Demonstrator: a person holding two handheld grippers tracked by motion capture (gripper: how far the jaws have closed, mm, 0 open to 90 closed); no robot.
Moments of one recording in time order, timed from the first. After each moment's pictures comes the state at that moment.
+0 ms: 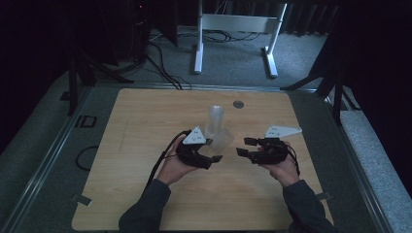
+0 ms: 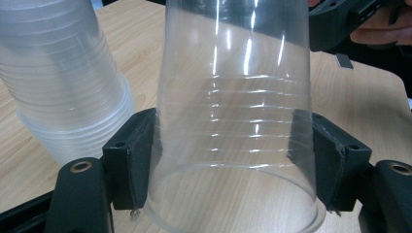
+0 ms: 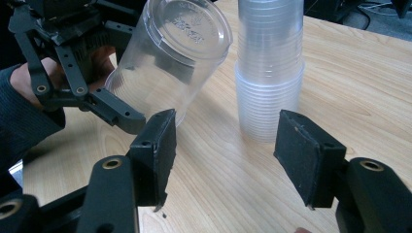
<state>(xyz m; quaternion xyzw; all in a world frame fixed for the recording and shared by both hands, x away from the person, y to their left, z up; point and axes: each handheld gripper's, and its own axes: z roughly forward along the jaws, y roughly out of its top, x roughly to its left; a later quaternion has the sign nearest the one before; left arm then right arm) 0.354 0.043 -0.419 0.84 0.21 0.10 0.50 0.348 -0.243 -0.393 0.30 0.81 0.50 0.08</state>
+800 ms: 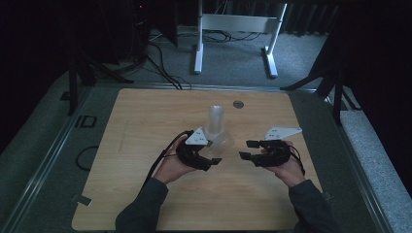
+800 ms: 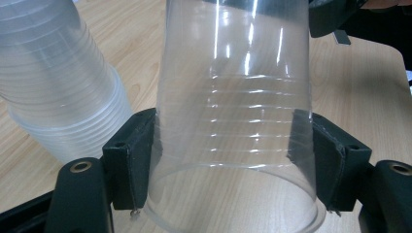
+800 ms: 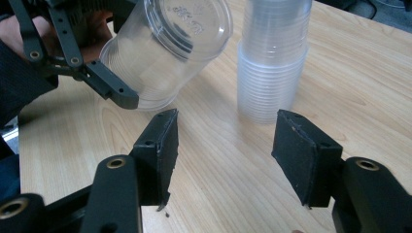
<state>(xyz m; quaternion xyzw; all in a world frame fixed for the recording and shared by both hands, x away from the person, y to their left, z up) 0.352 0.042 -0.414 0.86 0.19 0.09 0.46 0.344 -0.248 -0.389 0.27 0.84 0.47 0.09</state>
